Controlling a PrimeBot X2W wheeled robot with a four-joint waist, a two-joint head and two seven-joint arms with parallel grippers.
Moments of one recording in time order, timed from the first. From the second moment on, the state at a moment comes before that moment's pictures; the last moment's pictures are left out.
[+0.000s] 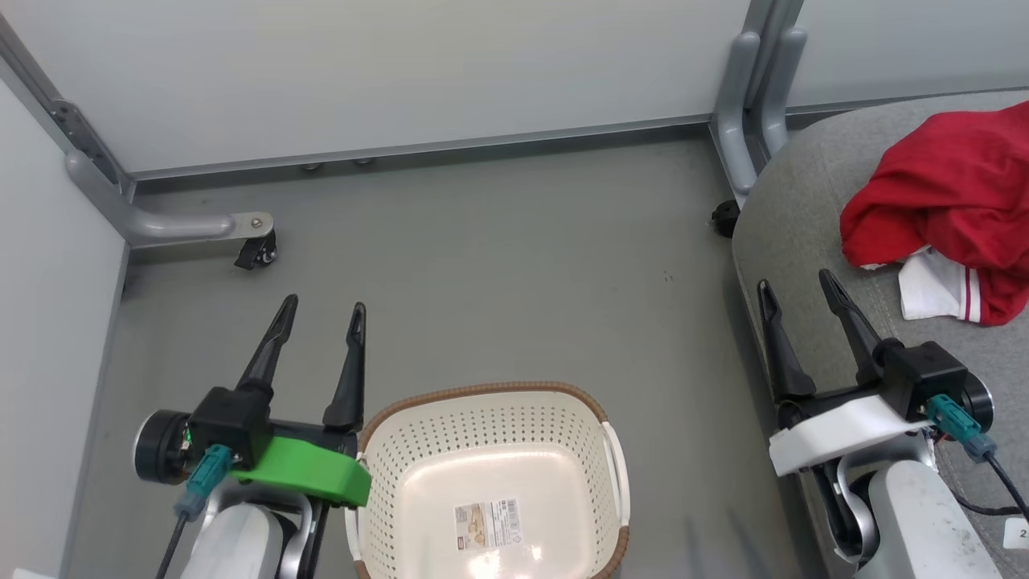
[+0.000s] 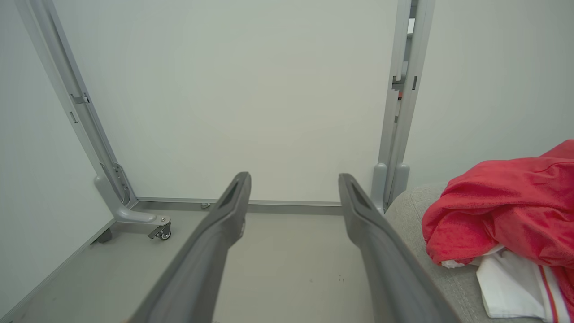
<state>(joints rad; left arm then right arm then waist) -0.20 0.18 -0.30 0.19 -0.29 -0.01 -0.26 -0.21 -0.05 0.02 0.19 0.15 0.13 -0.26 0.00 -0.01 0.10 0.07</state>
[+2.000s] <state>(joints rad) -0.03 0.07 -0.02 0.26 -0.43 -0.09 -0.19 0.00 -0.04 -0.03 0.18 0.45 0.13 -0.20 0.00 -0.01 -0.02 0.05</state>
